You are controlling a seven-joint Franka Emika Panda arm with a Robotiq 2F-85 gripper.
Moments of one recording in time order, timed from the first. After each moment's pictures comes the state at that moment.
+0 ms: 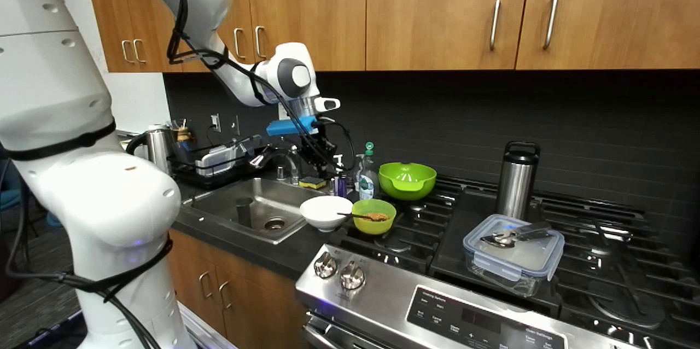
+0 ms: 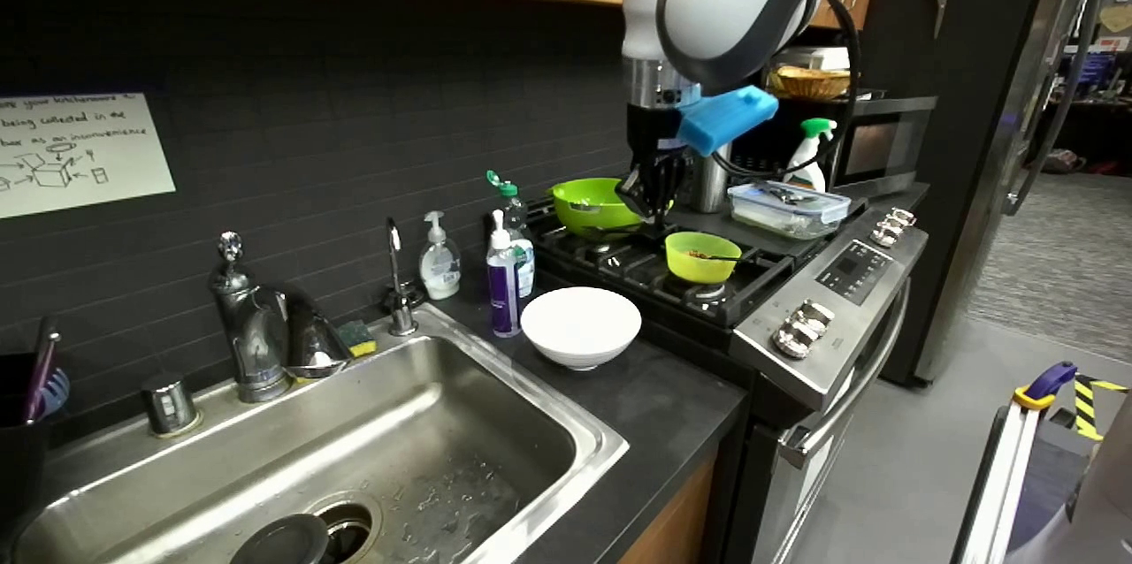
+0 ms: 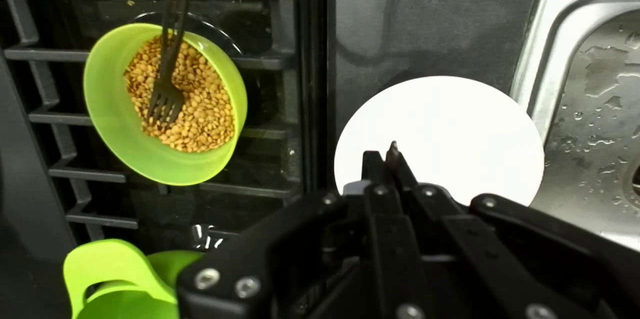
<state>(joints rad) -0.01 -0.21 0.04 -2.49 -0.24 2.39 0.17</state>
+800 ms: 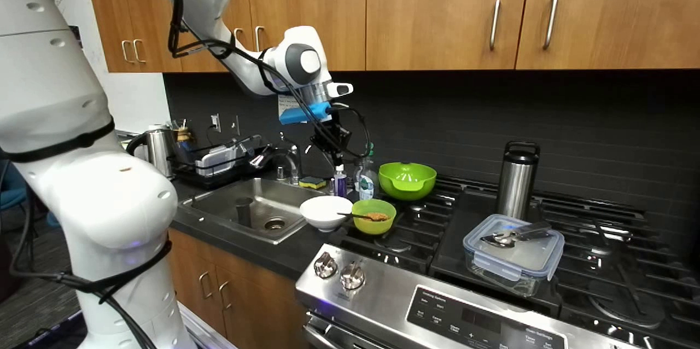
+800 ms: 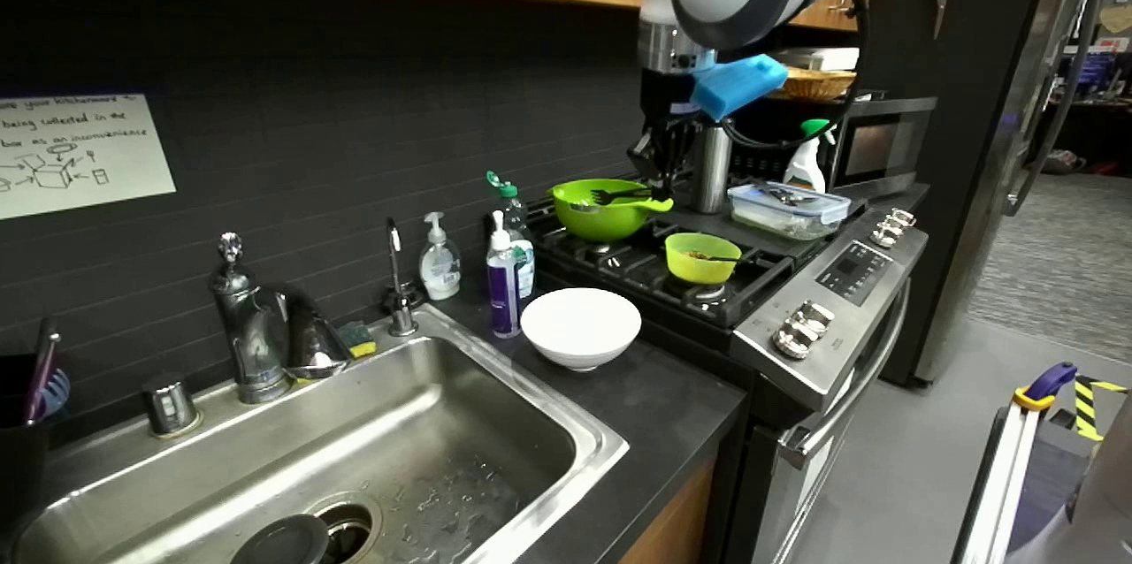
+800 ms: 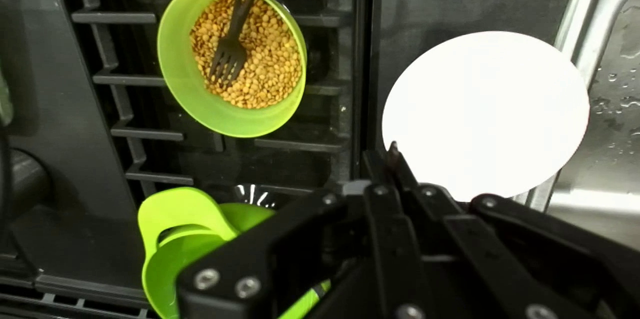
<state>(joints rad) -0.06 -0.25 0.01 -2.44 -0.25 2.38 0.11</state>
